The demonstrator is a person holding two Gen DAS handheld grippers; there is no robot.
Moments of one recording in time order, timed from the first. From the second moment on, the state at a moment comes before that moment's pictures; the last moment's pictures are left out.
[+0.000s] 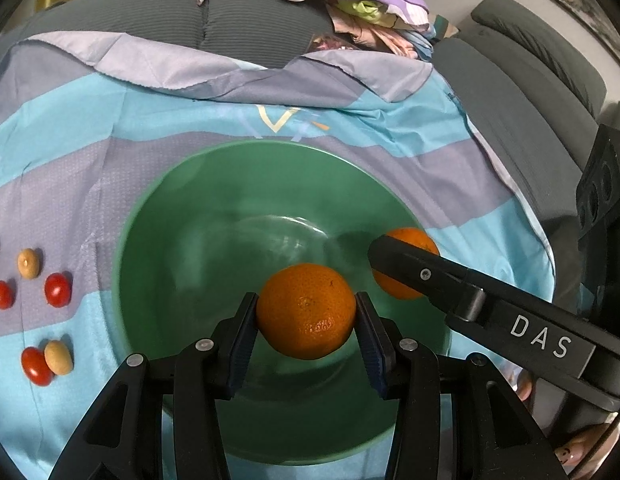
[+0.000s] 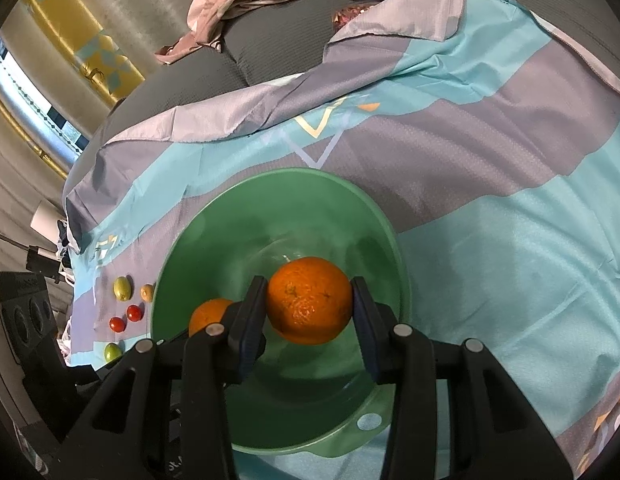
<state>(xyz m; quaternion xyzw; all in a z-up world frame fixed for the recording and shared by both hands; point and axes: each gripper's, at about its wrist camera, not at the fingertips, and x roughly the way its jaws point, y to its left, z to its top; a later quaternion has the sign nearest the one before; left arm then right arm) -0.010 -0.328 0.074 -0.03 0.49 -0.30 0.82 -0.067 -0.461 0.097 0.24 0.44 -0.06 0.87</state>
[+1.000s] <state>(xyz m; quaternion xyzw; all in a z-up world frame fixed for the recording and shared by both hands) -0.029 -0.081 0.142 -0.08 0.42 -0.11 0.90 -0.063 -0.344 0.136 0.16 0.40 0.05 0.90</state>
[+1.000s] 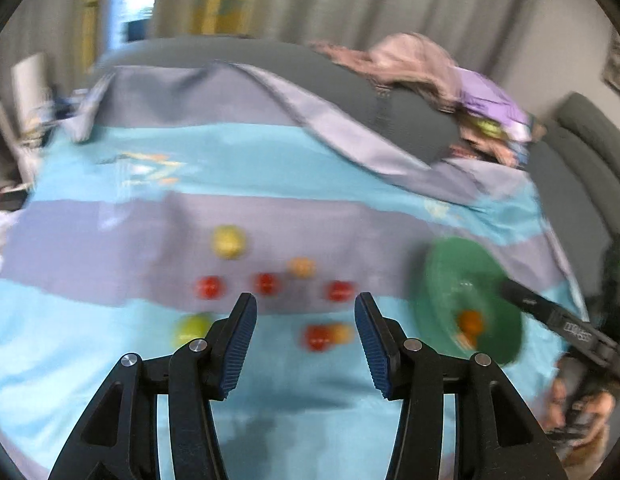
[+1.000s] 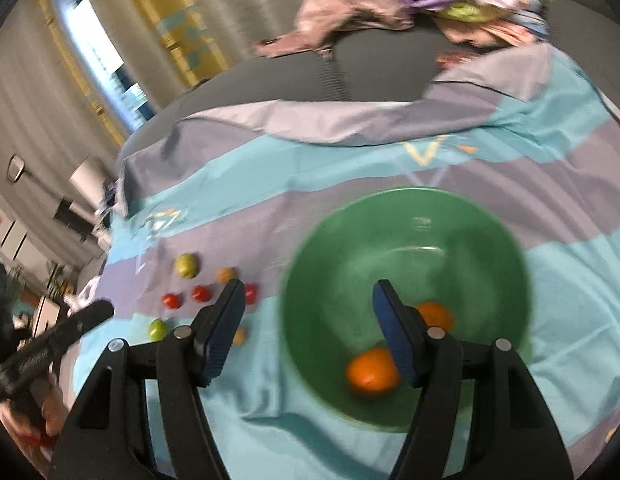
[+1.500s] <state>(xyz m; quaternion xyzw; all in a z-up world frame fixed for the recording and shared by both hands) 0.004 -0.018 0.062 -0.13 0.49 -0.08 0.86 0.014 -0.224 0.101 0.18 0.49 0.16 0.84</state>
